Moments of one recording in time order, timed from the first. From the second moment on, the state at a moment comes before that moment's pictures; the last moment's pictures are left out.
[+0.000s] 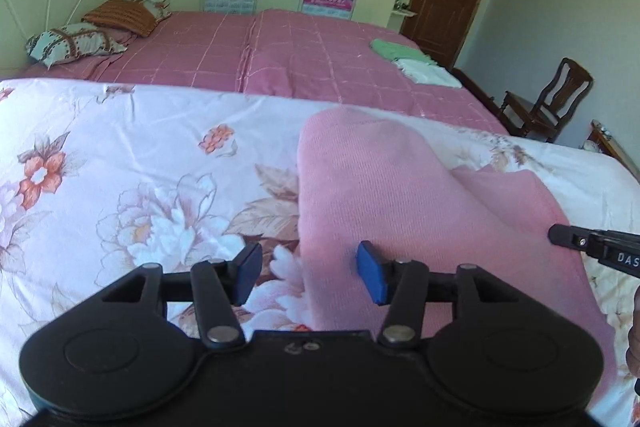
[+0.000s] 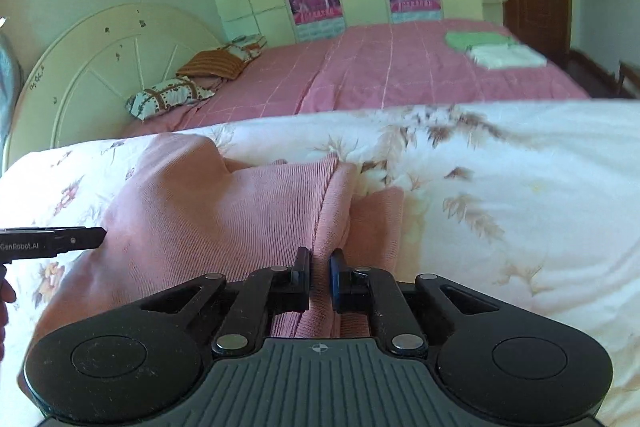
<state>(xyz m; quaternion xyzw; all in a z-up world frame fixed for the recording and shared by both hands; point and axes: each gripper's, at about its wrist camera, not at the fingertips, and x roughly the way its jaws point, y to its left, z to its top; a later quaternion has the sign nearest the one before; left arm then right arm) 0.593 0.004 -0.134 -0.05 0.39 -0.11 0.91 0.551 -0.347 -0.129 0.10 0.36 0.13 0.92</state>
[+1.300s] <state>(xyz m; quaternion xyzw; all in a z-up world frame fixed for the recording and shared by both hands) 0.482 -0.018 -0.146 0.13 0.37 -0.10 0.92 0.450 -0.345 -0.126 0.05 0.41 0.11 0.90</state>
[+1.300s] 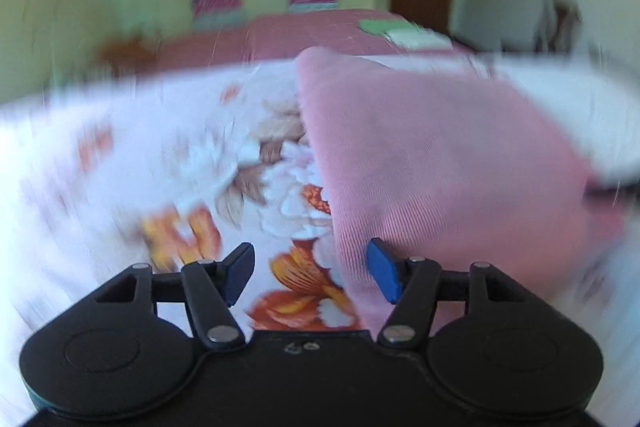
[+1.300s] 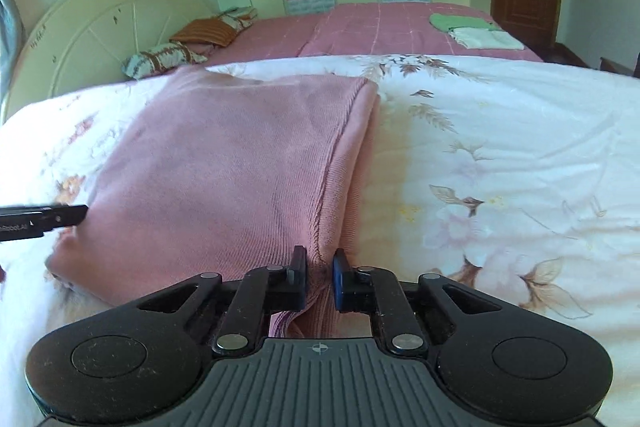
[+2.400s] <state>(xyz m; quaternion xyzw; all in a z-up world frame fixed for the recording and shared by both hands) 0.443 -0.010 -0.149 0.04 0.42 -0.06 0.91 0.421 -0.327 -0.123 0.03 0.40 0.10 0.91</state>
